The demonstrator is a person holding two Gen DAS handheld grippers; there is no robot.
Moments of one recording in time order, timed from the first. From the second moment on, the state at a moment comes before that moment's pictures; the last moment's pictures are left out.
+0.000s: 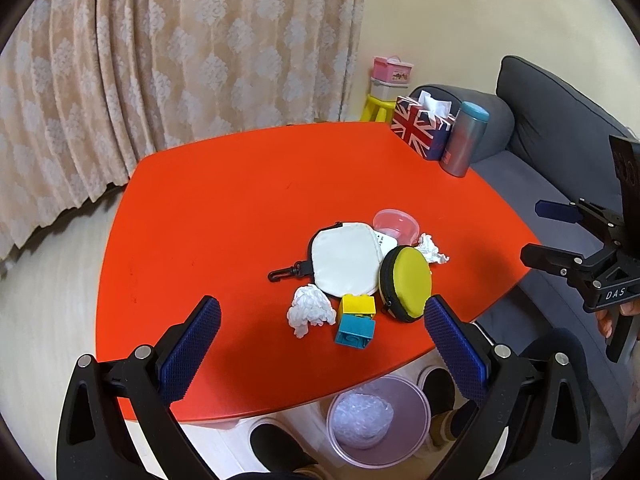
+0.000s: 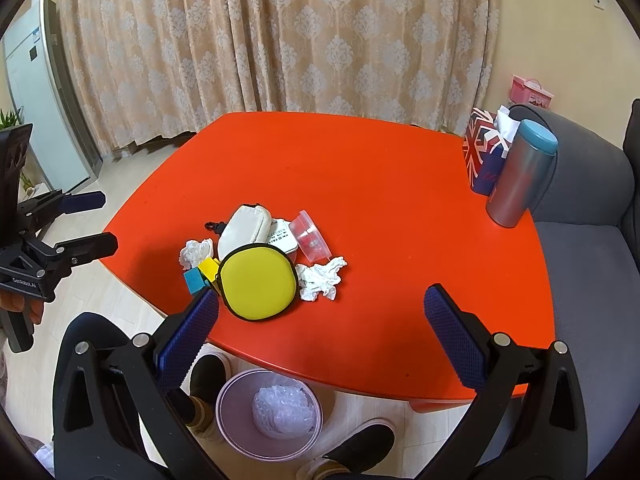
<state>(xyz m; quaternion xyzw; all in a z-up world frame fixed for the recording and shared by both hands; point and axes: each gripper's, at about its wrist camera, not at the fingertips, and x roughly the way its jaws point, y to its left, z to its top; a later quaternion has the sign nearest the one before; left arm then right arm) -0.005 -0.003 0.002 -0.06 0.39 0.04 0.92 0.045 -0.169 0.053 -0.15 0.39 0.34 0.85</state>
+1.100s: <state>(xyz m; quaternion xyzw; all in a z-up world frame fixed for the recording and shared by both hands) -0.005 -0.002 -0.002 -0.06 0.39 0.04 0.92 0.042 -0.166 0.047 -0.15 0.39 0.35 0.84</state>
